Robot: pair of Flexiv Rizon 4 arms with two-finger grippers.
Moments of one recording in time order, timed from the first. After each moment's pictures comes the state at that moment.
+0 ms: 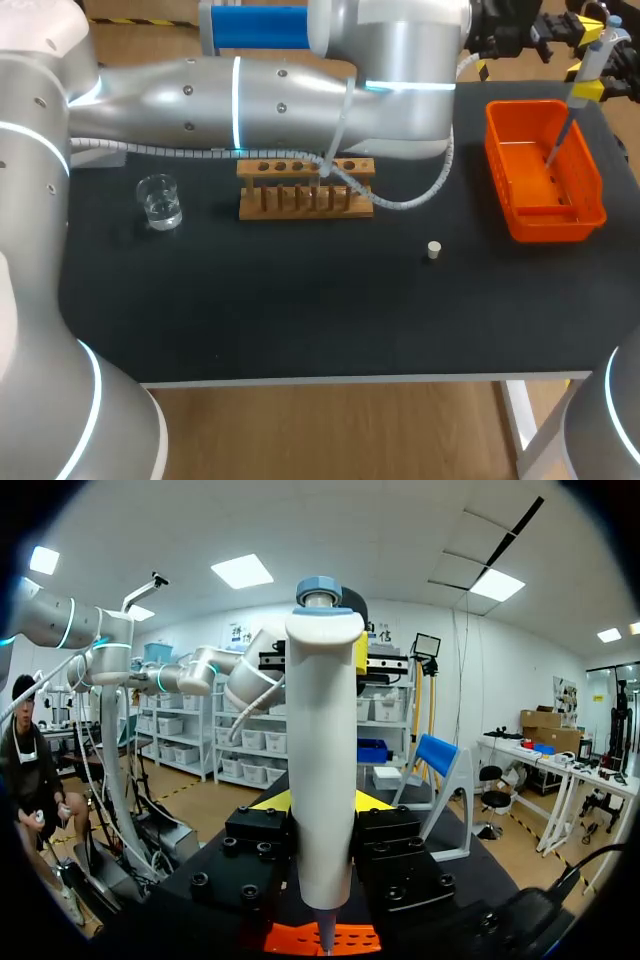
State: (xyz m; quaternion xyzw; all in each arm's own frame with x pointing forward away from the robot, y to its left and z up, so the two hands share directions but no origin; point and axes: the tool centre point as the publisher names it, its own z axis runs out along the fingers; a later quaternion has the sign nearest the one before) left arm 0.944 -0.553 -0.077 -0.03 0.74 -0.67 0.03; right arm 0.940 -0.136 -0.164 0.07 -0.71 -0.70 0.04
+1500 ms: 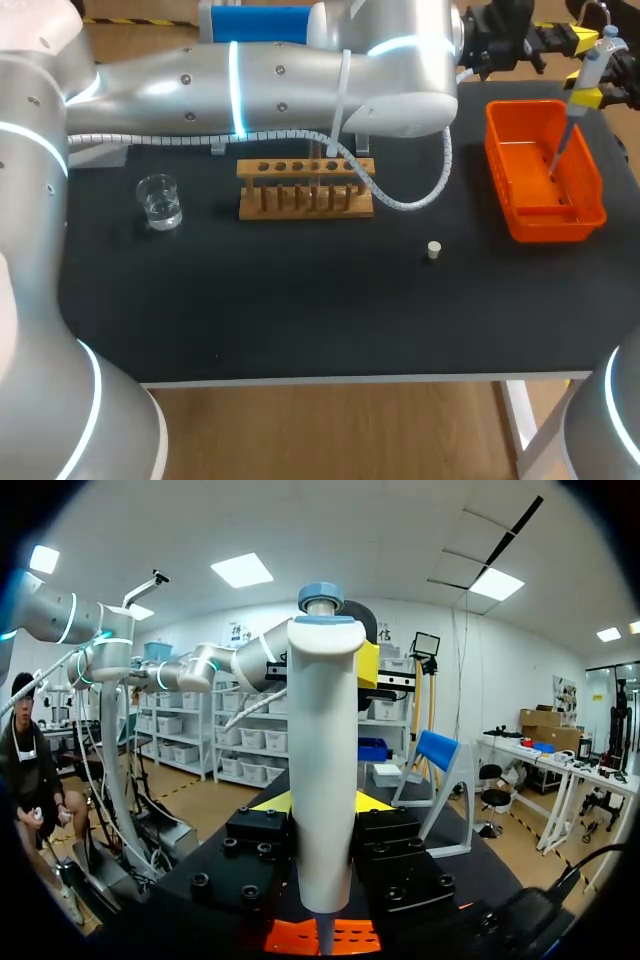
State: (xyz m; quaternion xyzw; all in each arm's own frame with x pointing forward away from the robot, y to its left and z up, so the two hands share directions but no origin) left arm 0.948 -0.554 -0.095 -0.04 0.72 -0.69 0.01; right arm 0.938 -0.137 -0.173 0.06 -0.71 -0.70 0.04
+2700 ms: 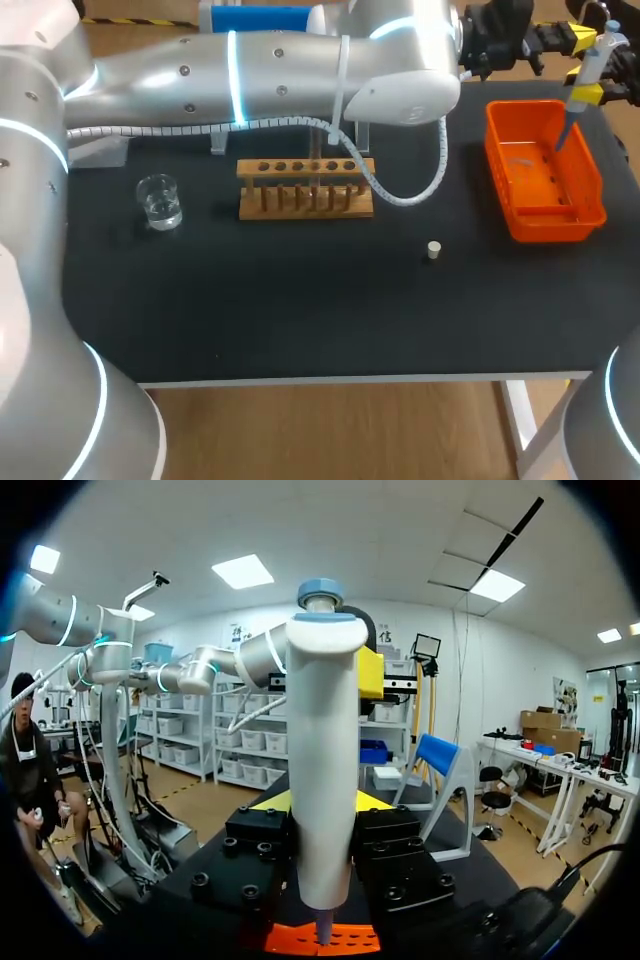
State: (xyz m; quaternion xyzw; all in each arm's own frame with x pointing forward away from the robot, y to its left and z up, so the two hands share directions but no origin) left arm 0.953 -0.550 -0.089 -0.03 0.72 -0.69 0.04; right arm 0.939 -0.136 -0.165 0.07 -0.71 -0.70 0.04
